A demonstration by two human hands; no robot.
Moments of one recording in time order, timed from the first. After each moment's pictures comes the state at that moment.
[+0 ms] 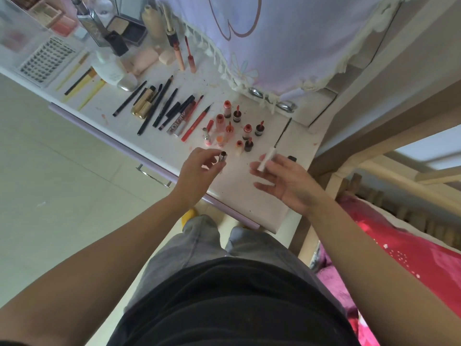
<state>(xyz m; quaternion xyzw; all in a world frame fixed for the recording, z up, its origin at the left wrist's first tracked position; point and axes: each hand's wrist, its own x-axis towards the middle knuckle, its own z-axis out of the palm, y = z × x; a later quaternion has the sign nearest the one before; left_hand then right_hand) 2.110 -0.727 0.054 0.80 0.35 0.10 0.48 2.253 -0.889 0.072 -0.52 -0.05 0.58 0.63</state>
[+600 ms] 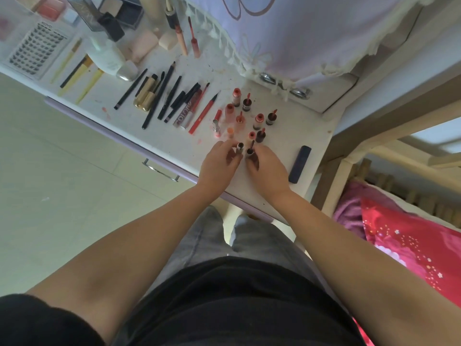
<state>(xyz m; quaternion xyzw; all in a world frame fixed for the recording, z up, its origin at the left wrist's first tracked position) 2.130 -0.726 0.015 0.85 0.32 0.08 0.41 2.213 -0.831 0.002 -0.87 -0.33 0.20 0.31</state>
